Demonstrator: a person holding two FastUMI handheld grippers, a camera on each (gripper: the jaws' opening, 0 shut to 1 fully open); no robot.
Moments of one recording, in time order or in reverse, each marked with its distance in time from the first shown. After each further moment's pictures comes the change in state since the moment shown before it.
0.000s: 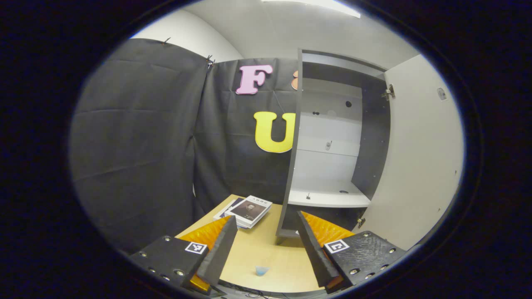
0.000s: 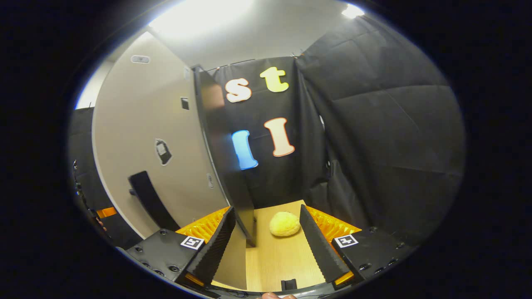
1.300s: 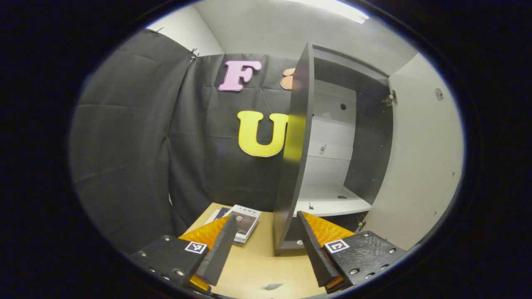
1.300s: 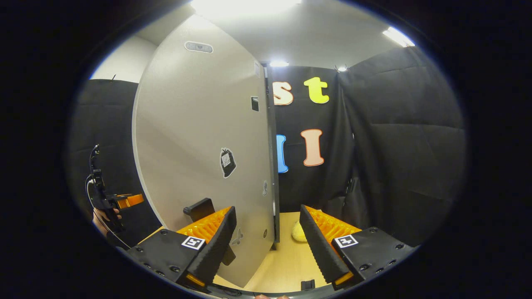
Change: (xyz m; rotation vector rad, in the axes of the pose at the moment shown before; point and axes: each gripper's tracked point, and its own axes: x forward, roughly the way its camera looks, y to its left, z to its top) left arm 0.104 0.059 0.018 0.004 -0.012 -0.207; right arm 0.004 0.171 0.009 -0.154 0.004 0.033
